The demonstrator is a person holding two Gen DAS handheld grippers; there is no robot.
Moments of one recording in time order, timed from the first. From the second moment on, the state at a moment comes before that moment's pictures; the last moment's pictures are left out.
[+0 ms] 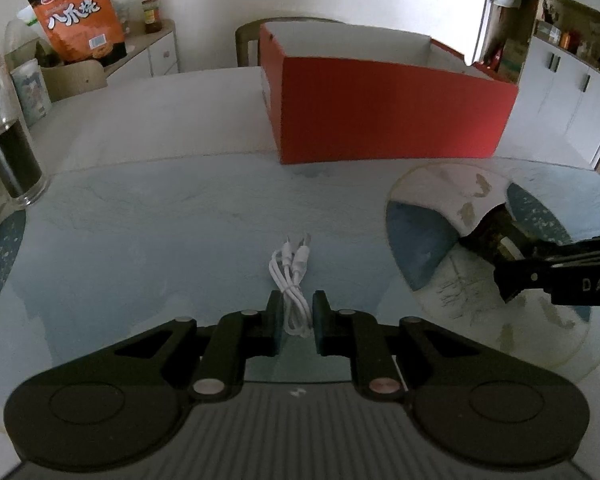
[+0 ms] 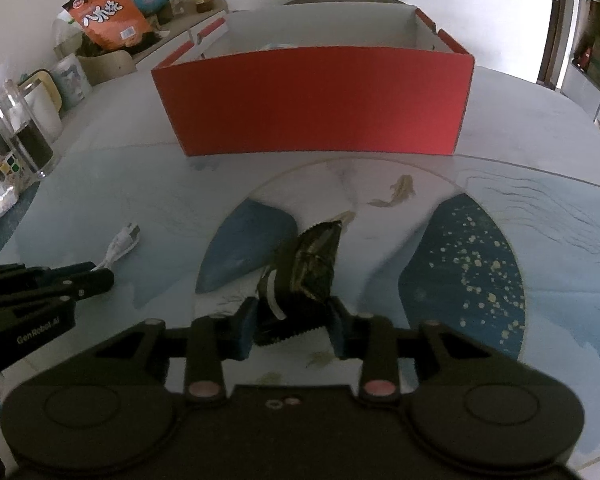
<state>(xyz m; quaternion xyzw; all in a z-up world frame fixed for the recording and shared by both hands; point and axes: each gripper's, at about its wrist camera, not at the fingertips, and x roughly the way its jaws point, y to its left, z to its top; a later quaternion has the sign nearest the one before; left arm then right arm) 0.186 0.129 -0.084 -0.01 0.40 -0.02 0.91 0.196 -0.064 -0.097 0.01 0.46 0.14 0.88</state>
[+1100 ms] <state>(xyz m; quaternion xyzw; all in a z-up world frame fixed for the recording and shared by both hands) 0.176 0.099 -0.036 -0.03 0.38 -0.06 0.92 0.175 -0.096 -0.053 0.05 0.42 0.16 0.89</state>
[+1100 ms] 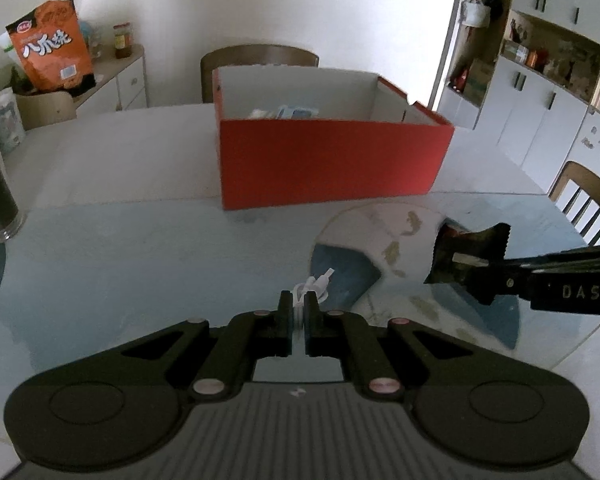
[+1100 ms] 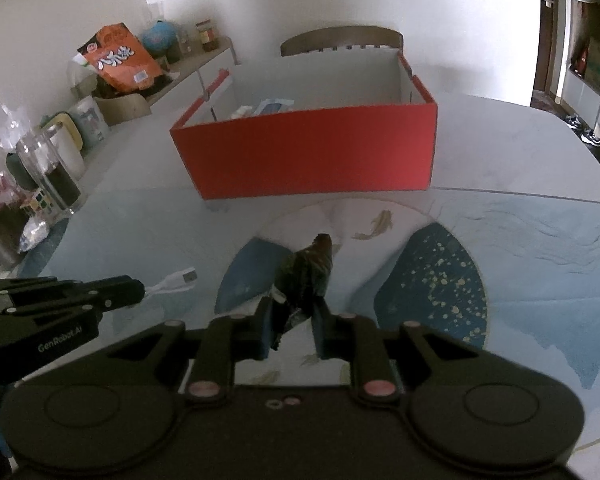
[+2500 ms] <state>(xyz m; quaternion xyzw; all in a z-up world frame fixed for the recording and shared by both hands) 0.278 0.070 0.065 0.01 0.28 -0.11 0.95 0.247 -0.129 0.045 0.04 0.33 0.16 0.93</state>
